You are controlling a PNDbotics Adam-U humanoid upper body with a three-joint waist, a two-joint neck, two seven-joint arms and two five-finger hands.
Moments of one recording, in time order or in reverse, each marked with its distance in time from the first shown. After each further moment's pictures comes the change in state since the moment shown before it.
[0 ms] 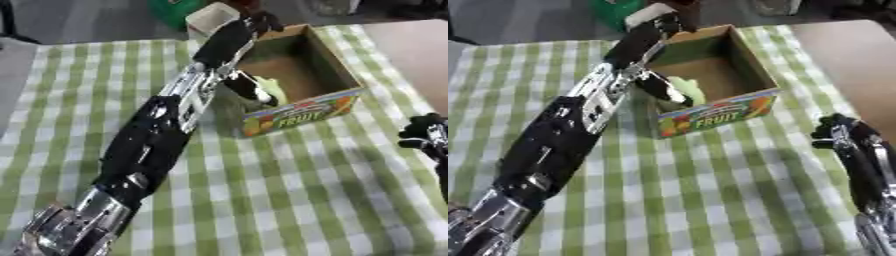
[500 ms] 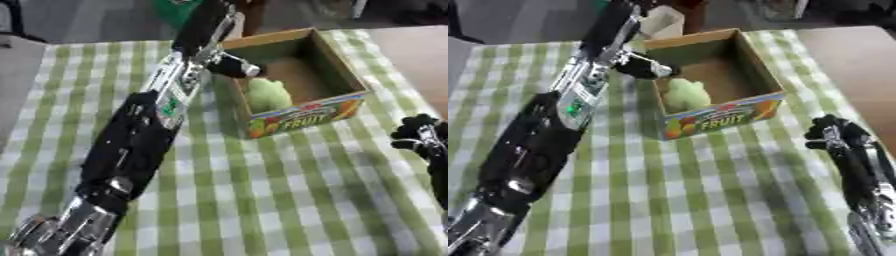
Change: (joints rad) left arm 0.125 0.113 0.043 -0.233 0.156 0.065 0.019; right arm 0.036 0.000 -0.021 0.006 0.000 -0.007 -0.017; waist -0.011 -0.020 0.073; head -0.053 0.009
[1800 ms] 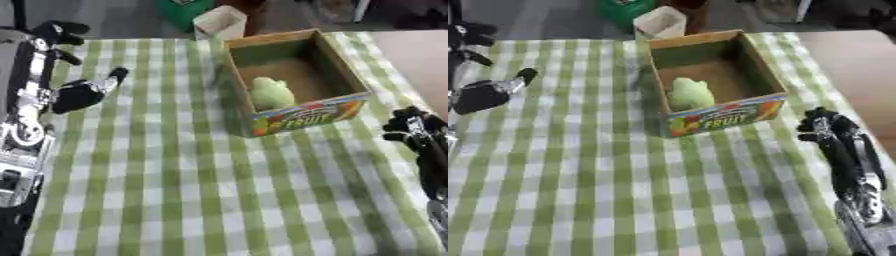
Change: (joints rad) left arm 0.482 0.206 0.171 -0.470 0.696 0.278 -0.043; right arm 0.014 0.000 -0.024 0.000 0.000 -0.007 -0.025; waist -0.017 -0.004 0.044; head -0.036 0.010
